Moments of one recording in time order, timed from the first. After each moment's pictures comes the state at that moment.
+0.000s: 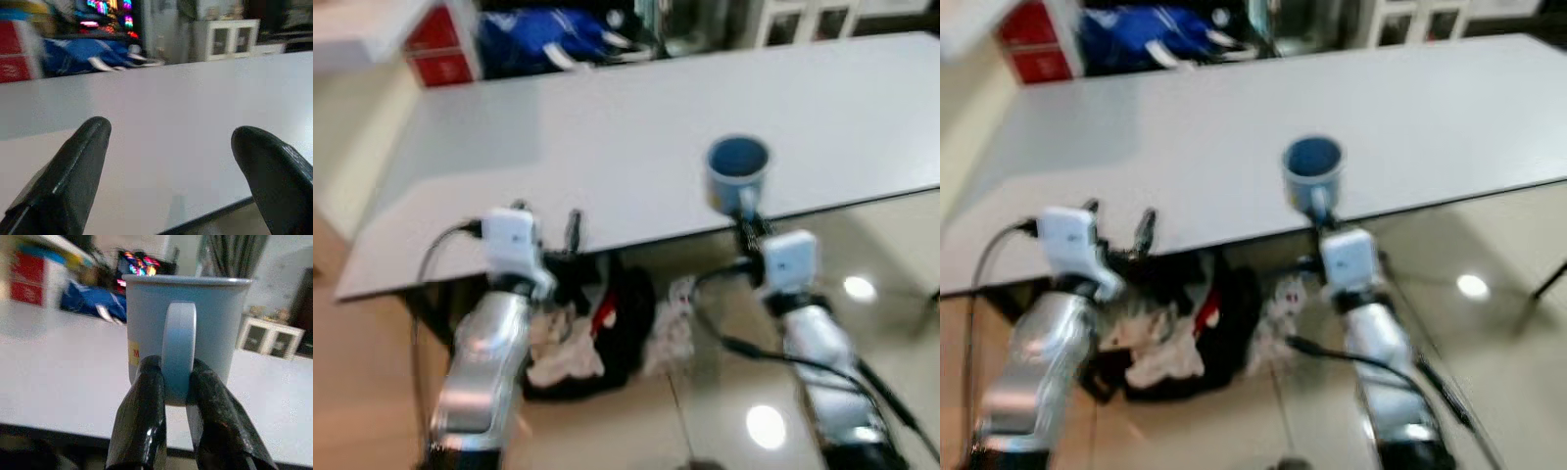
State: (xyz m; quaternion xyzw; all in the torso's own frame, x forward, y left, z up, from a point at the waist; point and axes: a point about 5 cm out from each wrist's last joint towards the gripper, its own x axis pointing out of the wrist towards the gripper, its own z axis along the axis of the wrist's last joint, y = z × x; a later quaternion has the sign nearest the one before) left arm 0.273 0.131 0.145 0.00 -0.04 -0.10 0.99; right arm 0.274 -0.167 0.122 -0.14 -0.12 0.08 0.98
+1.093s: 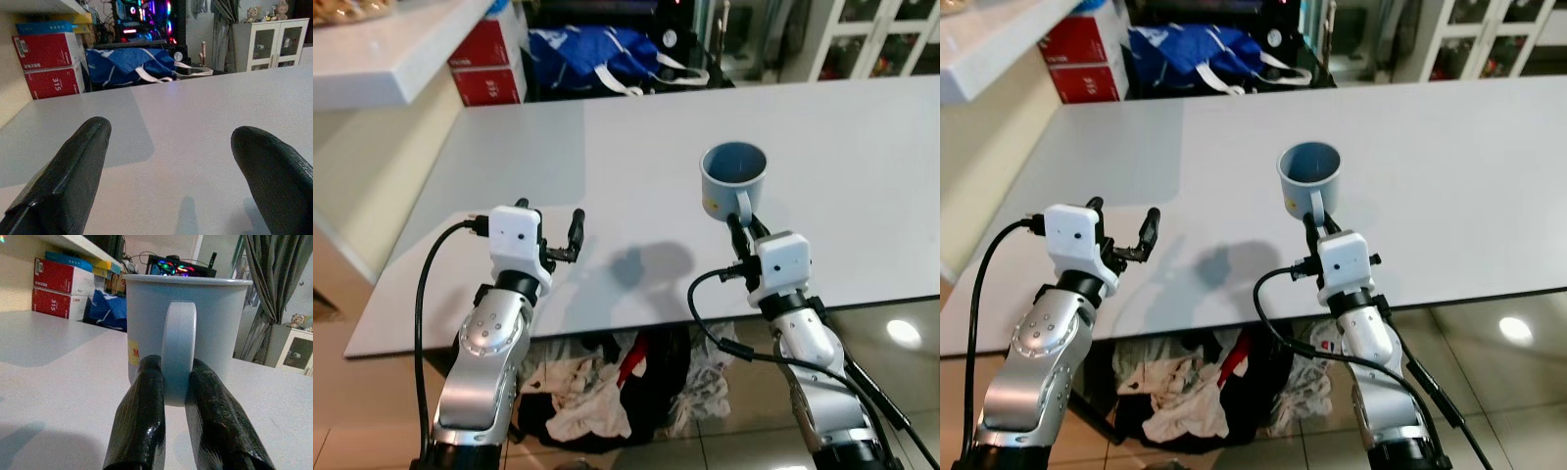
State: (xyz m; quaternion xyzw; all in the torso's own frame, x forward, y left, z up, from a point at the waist) left arm 0.276 0.143 0.148 0.03 -0.04 -0.08 1.00; right arm 0.275 -0.149 0.122 -0.12 -0.12 0.10 0.98
